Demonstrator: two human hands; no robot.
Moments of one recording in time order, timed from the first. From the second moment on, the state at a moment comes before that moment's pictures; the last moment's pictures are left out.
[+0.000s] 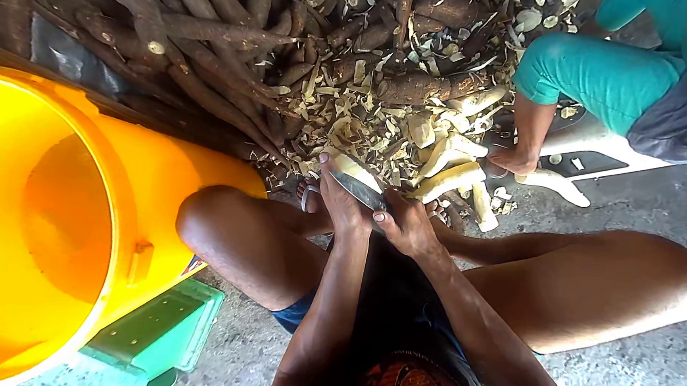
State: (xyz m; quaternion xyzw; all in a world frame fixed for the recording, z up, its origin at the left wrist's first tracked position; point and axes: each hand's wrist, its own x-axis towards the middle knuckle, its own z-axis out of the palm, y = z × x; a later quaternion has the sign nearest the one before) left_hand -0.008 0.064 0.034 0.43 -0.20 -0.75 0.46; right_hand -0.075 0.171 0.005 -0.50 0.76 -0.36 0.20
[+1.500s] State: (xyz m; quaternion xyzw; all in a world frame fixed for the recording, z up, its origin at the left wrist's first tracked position) left_hand -0.004 0.056 0.044 0.46 -0.19 -0.77 0.40; right_hand -0.129 0.183 -0.006 -0.44 0.81 -0.29 0.28
